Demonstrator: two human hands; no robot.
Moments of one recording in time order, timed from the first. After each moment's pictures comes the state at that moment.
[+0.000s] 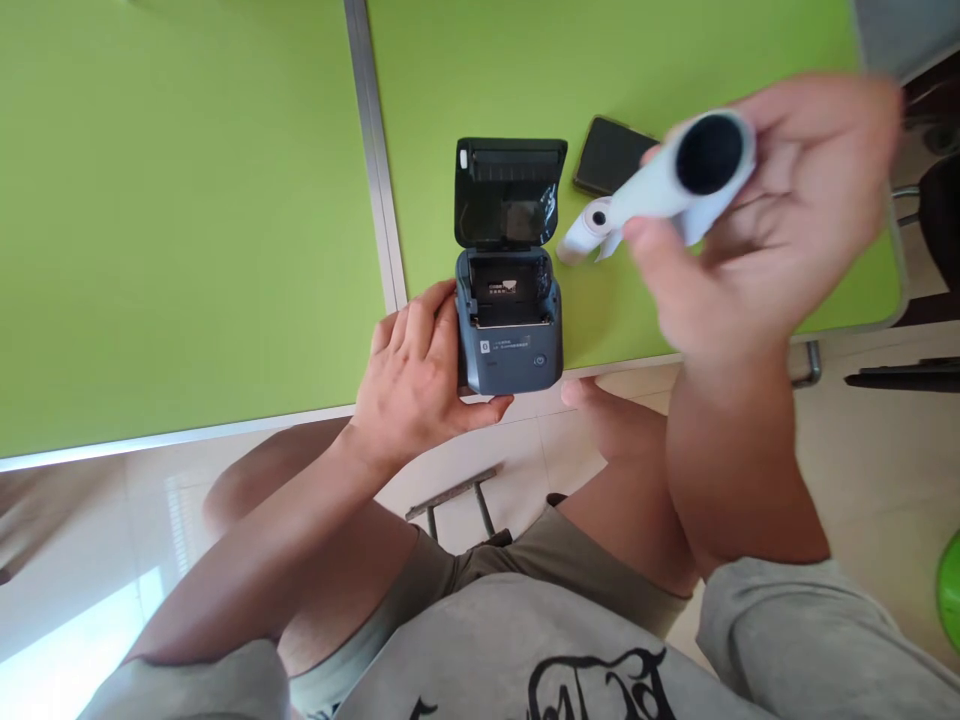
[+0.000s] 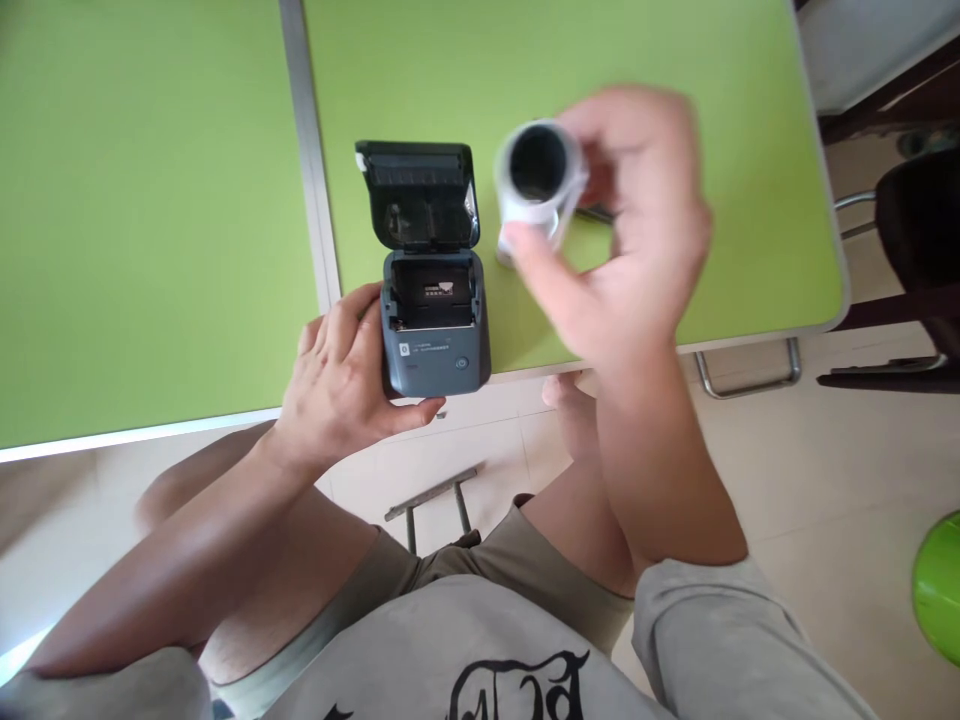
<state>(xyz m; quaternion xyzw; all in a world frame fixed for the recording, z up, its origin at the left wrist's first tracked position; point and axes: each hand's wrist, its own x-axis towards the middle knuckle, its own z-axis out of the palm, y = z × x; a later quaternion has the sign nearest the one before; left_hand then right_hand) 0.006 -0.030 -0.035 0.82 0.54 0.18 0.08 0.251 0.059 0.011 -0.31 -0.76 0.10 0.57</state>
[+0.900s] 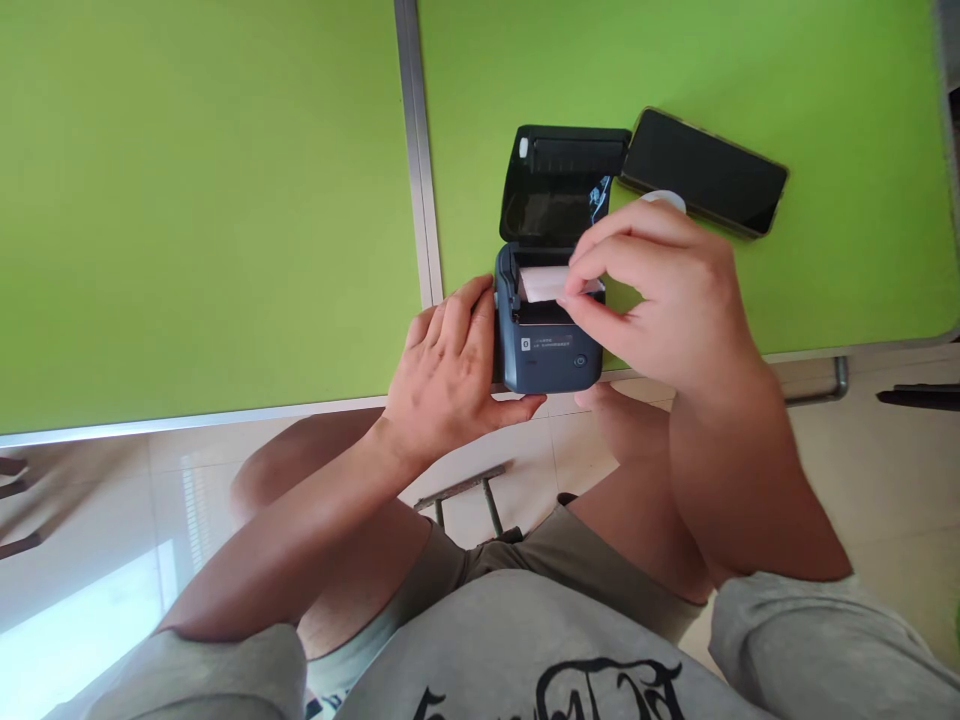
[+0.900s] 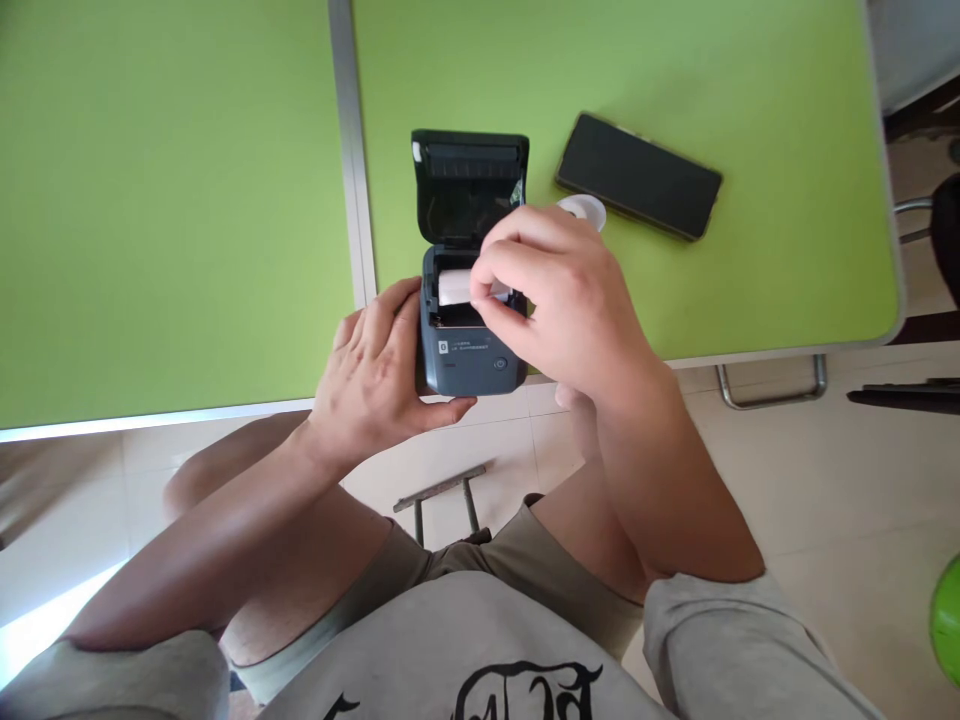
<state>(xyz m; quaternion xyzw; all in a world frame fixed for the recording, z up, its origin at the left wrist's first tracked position) 0.004 -0.033 -0.040 0.82 0.53 0.20 0.08 0.215 0.041 0.020 -0.36 -0.87 0.12 0.30</state>
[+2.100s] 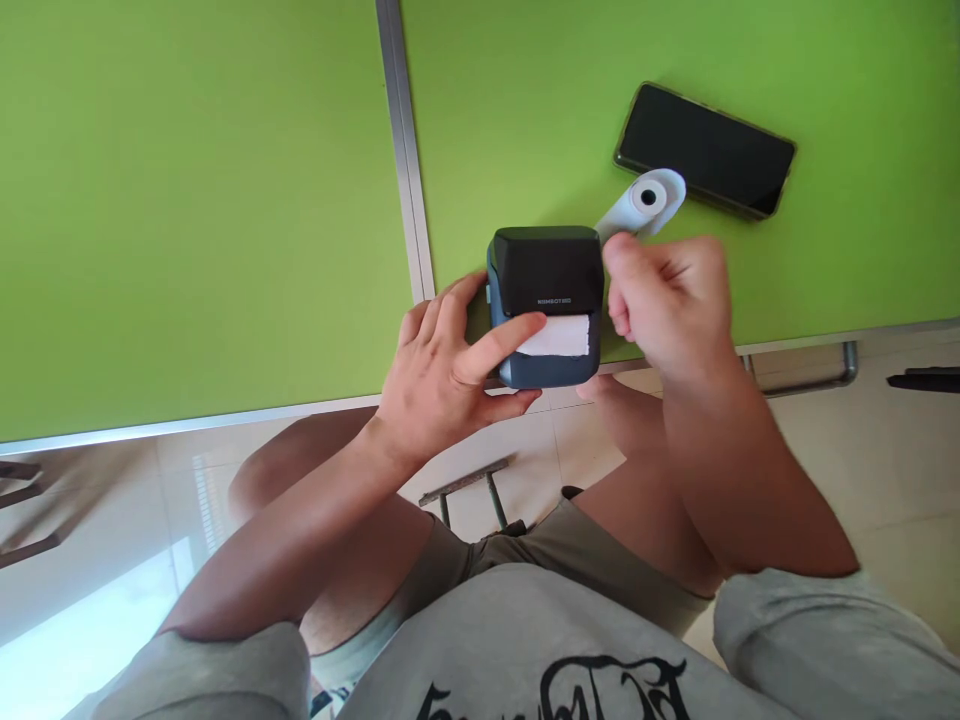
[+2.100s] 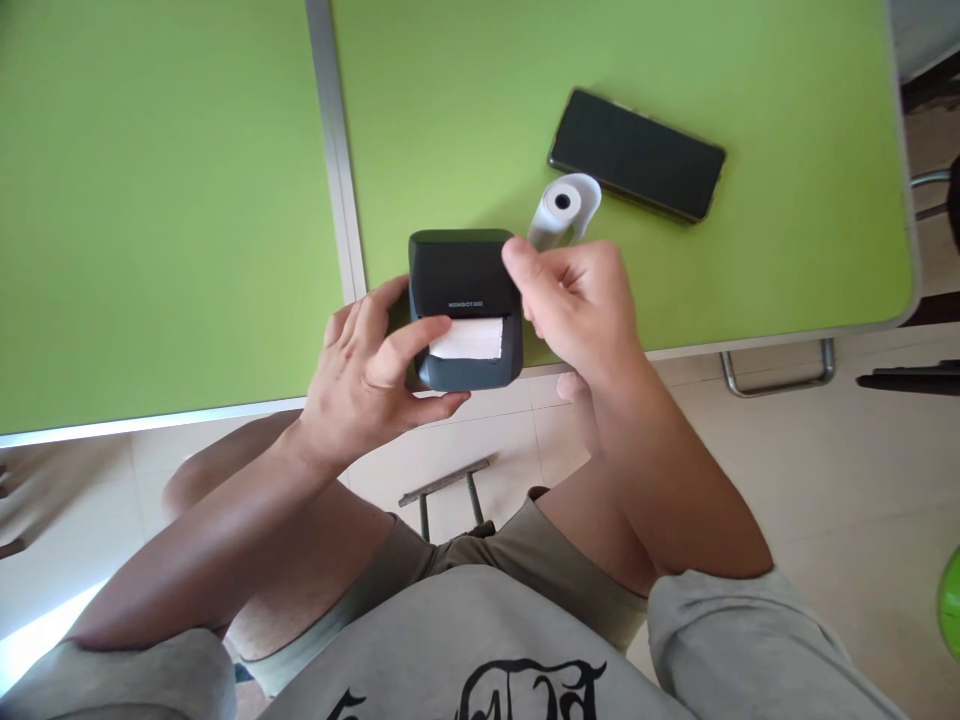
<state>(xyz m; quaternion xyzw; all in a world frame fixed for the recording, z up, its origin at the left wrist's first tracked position) 0.001 -0.035 -0.040 0.84 0.50 0.20 0.09 0.222 0.032 -0.008 -0.52 -0.63 0.39 0.42</state>
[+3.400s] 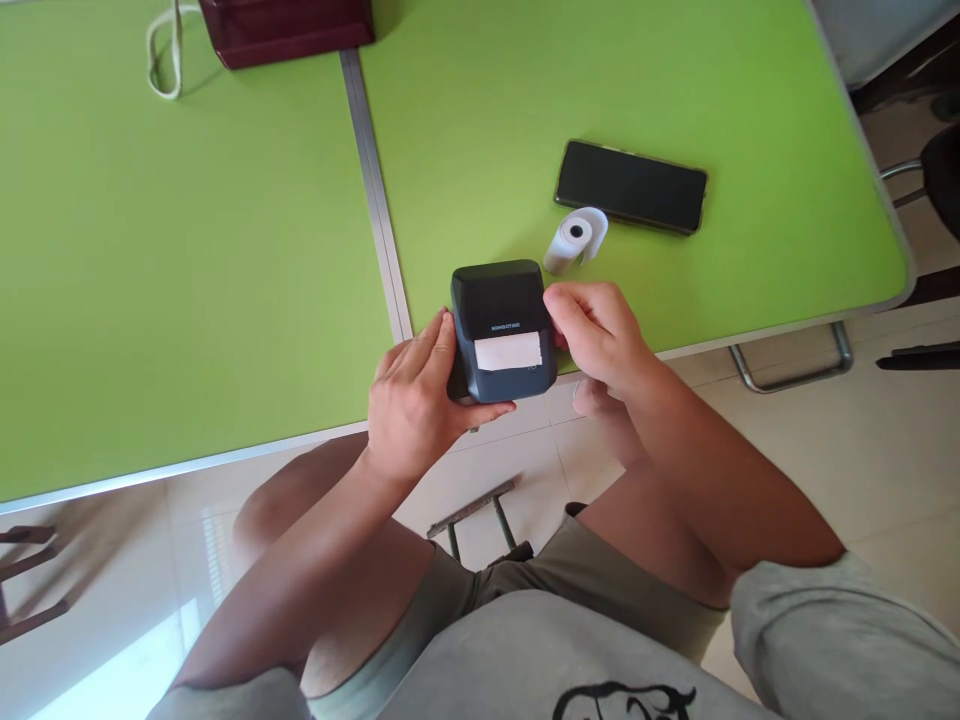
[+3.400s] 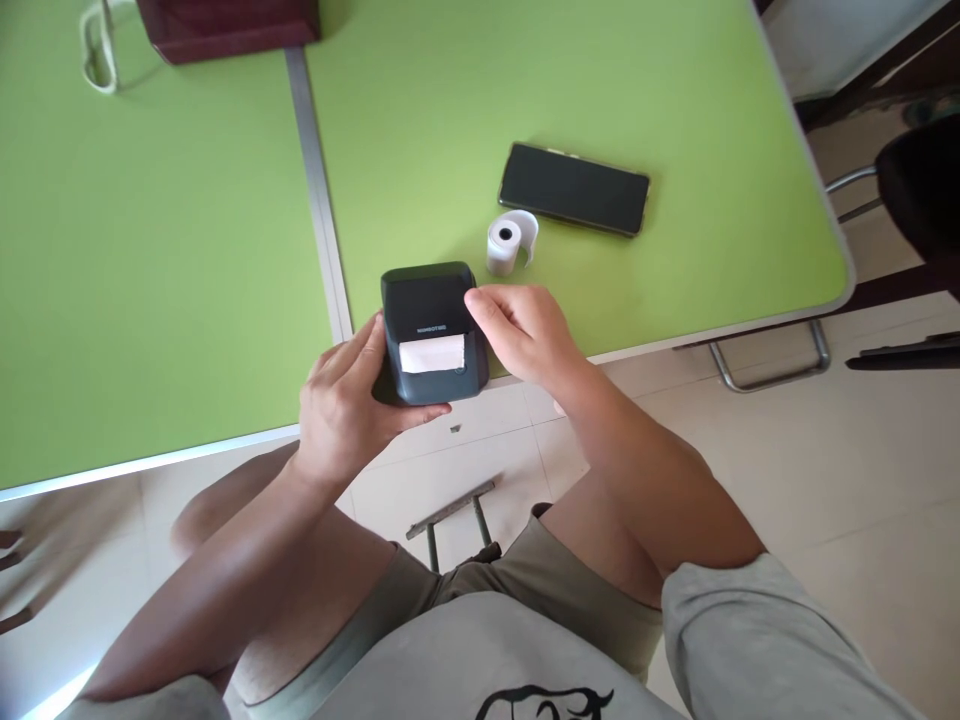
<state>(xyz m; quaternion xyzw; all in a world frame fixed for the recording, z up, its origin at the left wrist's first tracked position) -0.002 -0.038 -0.045 0.80 0.55 0.24 0.08 0.228 0.029 -0.028 -0.50 -0.69 0.40 0.34</state>
